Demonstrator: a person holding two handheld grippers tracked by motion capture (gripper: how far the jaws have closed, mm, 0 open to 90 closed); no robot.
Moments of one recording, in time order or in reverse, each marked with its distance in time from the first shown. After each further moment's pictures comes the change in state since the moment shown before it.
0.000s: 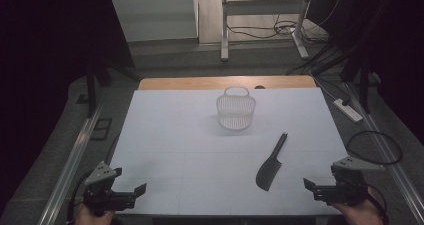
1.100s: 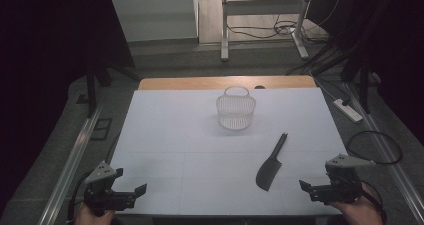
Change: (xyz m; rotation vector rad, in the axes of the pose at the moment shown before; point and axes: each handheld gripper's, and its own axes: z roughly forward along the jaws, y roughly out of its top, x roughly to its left) left arm 0.002 0.000 0.001 0.016 -0.024 -0.007; right arm 0.006 0.007 0.006 0.056 0.039 -0.068
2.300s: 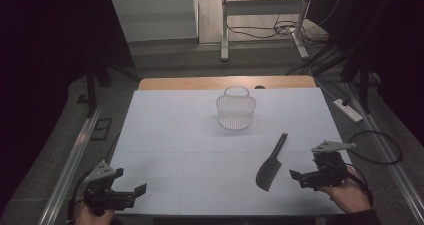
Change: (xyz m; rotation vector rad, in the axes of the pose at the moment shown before) left arm 0.002 0.000 0.001 0.001 -0.011 -0.011; right arm -0.002 0.032 0.027 0.035 0.041 -0.066
